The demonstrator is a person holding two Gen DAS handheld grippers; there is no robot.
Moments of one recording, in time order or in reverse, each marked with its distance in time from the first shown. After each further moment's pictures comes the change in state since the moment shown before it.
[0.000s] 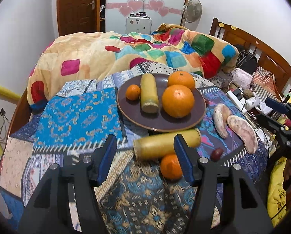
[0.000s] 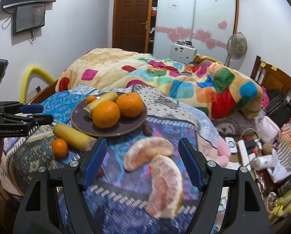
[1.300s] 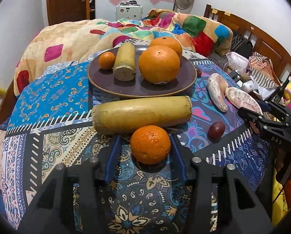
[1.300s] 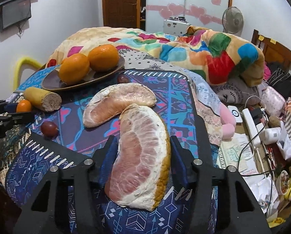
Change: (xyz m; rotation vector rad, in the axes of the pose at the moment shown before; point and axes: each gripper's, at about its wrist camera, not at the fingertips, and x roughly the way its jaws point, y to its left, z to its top) left arm 0.050 -0.031 -0.038 0.028 0.065 -0.039; right arm 0.053 -0.036 -0.062 0.068 0.130 -0.002
